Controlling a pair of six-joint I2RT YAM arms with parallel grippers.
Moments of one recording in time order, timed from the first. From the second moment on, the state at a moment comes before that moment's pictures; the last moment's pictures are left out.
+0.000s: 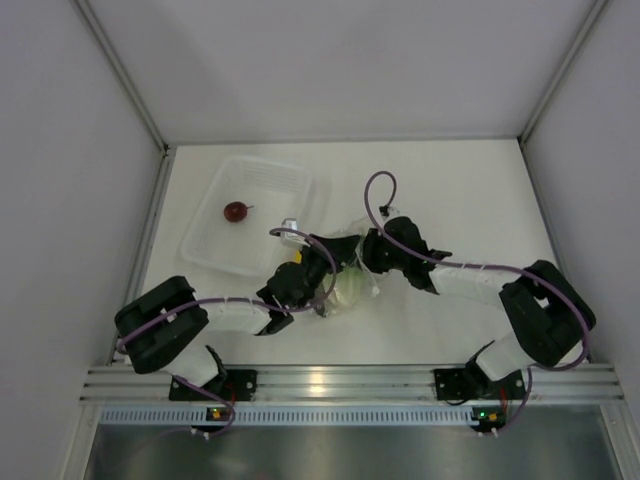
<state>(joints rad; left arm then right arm) -0.98 1.51 0.50 1.12 -0.41 -1.12 0.65 1.54 0.69 0.24 -0.19 0.81</state>
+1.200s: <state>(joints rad) -0.98 1.45 0.57 0.84 -0.35 -0.79 0.64 0.88 0.70 -0.24 0.14 0.40</state>
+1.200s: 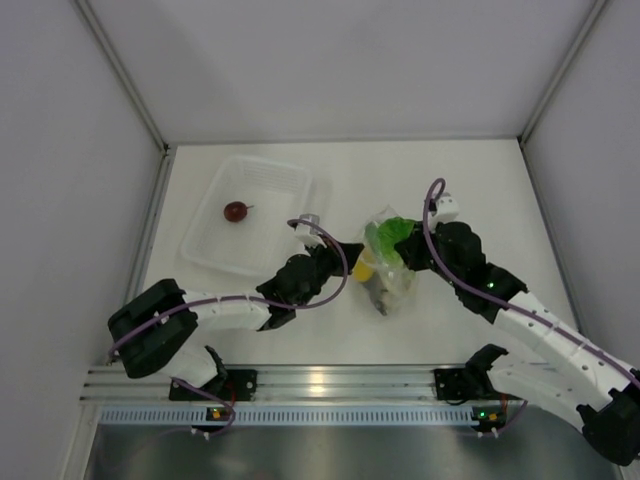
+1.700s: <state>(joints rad) -1.08 1.58 0.65 0.86 -0.17 -0.71 0.58 0.98 0.78 -0.28 0.24 0.60</state>
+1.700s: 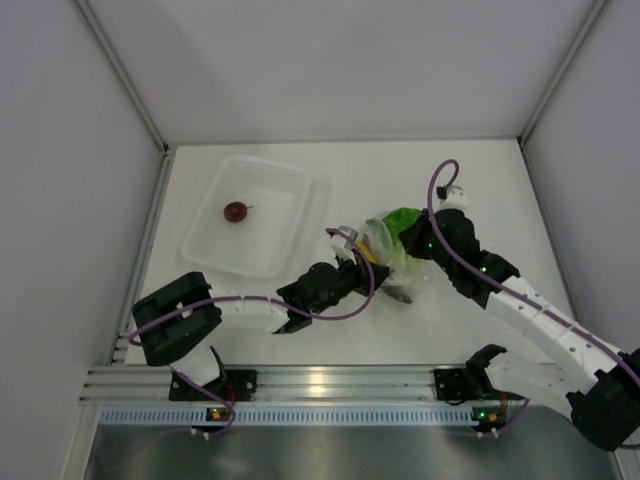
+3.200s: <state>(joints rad) -1.00 1.63 0.83 0.45 -0.34 -0.82 0.56 0.57 0.63 -0.32 -0.20 0.28</state>
